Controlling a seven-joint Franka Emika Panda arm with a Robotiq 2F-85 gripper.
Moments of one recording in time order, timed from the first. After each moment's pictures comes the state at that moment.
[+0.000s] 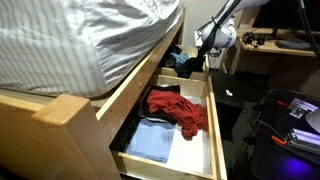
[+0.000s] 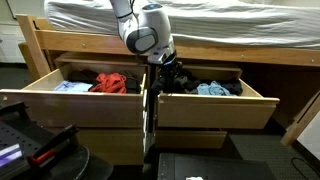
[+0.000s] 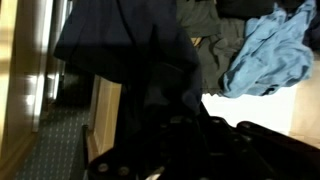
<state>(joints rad) -0.33 0.77 0.01 -1.96 0.40 3.24 1.74</state>
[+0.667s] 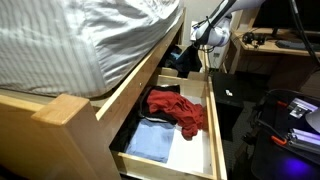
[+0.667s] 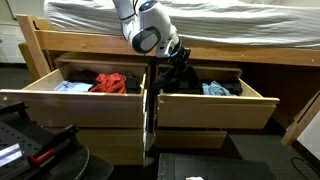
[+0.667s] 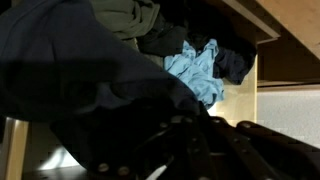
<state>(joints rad) -0.31 0.84 0.01 -1.82 0.40 3.46 1.72</state>
